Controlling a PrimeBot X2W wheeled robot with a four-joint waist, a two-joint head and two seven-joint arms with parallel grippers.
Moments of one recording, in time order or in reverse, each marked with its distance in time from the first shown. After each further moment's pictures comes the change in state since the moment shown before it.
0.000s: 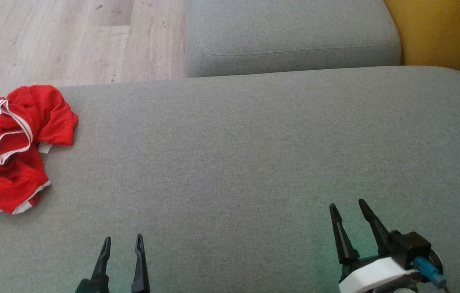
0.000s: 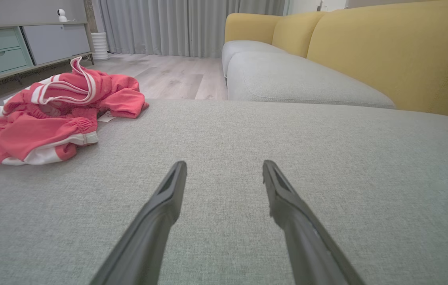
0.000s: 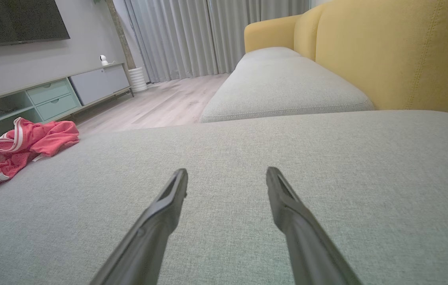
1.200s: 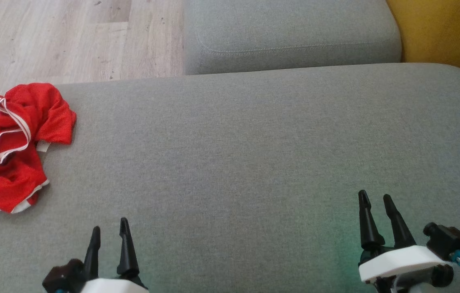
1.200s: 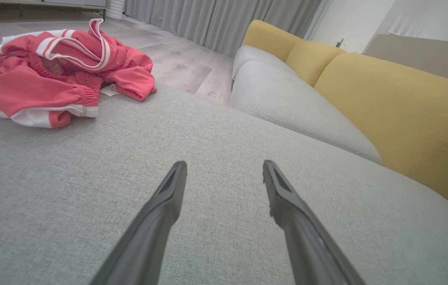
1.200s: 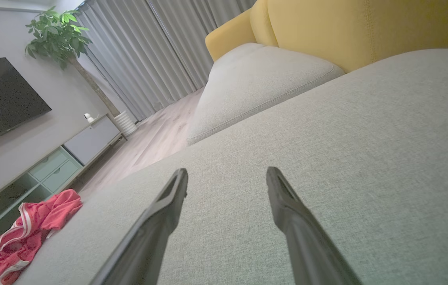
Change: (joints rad) left arm -0.035 -0.002 0.030 -0.065 -0.303 -0.050 0.088; right arm 0.000 0.001 -0.074 -0.057 0.351 0.000 0.088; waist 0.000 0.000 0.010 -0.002
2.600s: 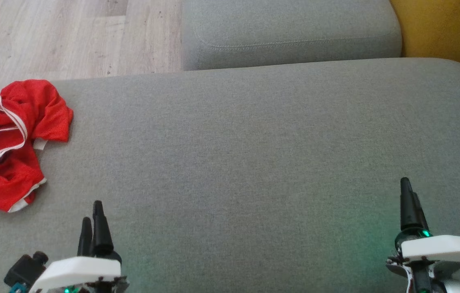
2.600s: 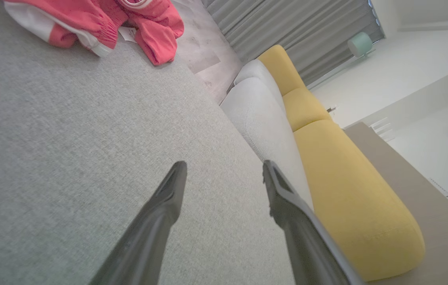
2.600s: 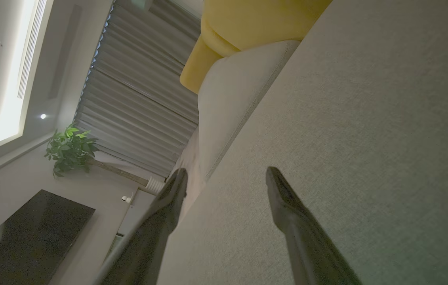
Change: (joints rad) left arm -0.060 -0.002 0.067 -0.039 -0.563 -0.058 0.116; right arm -0.019 0.001 -0.113 -0.040 0.540 0.000 0.121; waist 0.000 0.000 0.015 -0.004
